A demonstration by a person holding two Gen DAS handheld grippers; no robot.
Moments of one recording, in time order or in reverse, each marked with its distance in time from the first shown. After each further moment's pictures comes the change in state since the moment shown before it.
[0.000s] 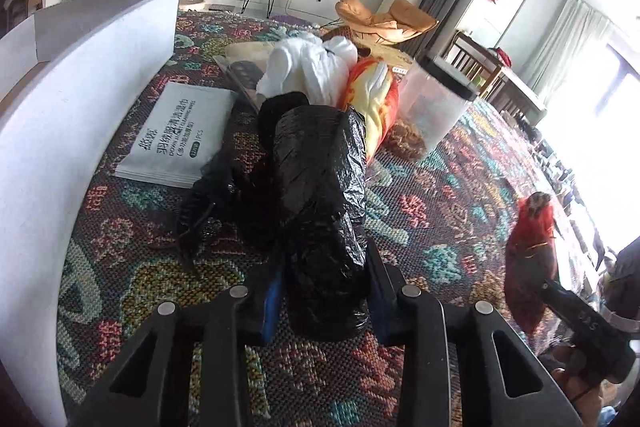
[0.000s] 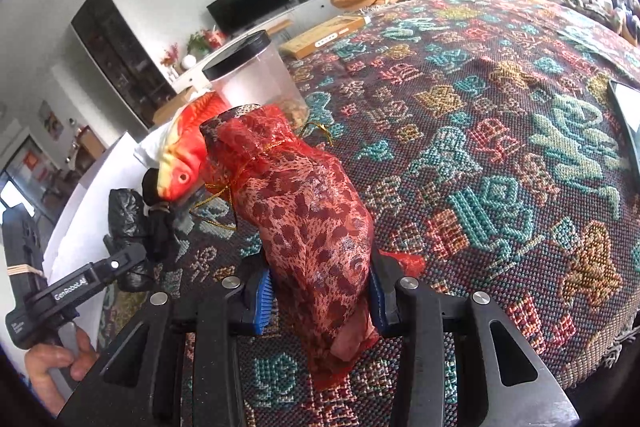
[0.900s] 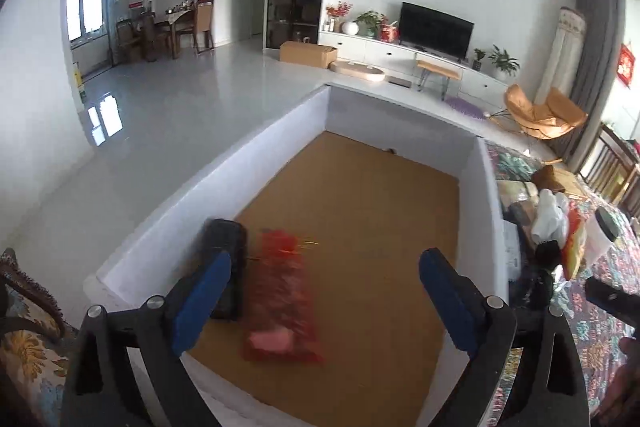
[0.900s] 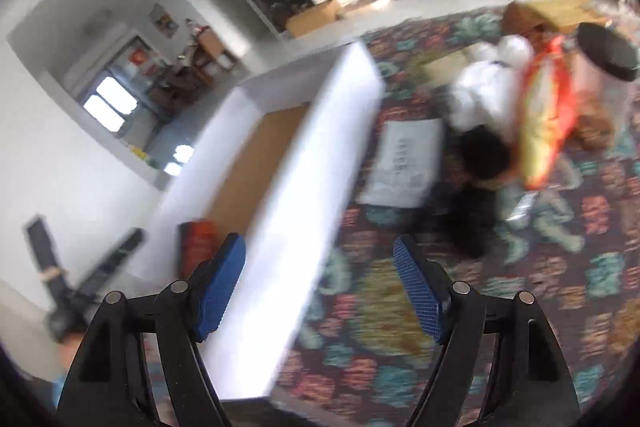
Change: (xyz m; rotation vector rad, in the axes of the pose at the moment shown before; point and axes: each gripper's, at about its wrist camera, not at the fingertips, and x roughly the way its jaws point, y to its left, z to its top) left arm -0.212 0.171 -0.002 -0.183 -0.272 0.550; right arm 0.053 0.239 0.006 -0.303 0.271 0.303
